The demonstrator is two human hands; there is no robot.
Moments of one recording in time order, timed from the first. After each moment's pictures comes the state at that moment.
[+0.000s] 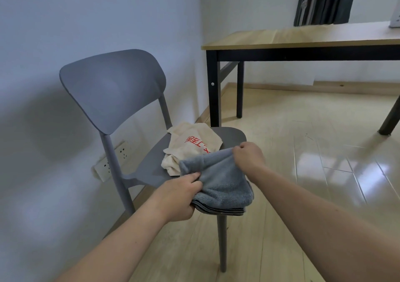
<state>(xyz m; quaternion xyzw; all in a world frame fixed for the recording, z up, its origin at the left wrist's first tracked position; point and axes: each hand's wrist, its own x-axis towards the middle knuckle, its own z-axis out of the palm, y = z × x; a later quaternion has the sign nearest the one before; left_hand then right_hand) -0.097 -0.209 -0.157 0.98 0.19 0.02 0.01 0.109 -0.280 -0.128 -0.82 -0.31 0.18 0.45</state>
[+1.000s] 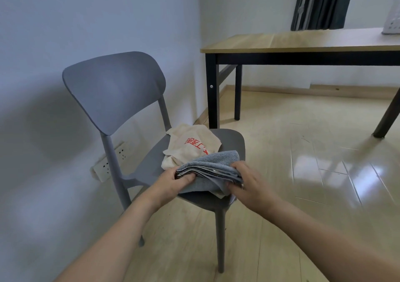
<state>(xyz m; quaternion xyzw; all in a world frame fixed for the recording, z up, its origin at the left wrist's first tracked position) -0.098 -0.196 -0.145 0.78 0.34 0.17 0.50 0.095 -0.336 -0.173 -0.70 -0.60 0.03 0.38</state>
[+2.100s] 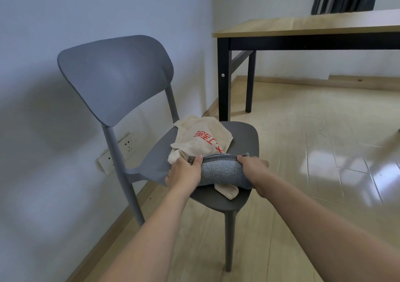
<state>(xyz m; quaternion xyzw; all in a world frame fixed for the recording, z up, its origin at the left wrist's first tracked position) -0.038 -0.176 -0.177 0.69 0.62 0.19 0.31 0.112 -0.258 -0.179 -0.82 -0.17 0.33 0.43</state>
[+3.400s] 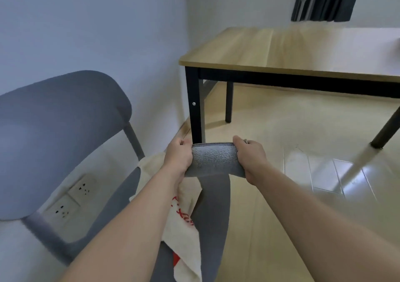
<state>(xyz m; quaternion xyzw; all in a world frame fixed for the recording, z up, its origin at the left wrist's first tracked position) 0.135 -0.076 -0.061 0.63 0.50 0.30 0.51 0.262 -0.179 -0.058 -0.73 -0.14 0.32 0.59</state>
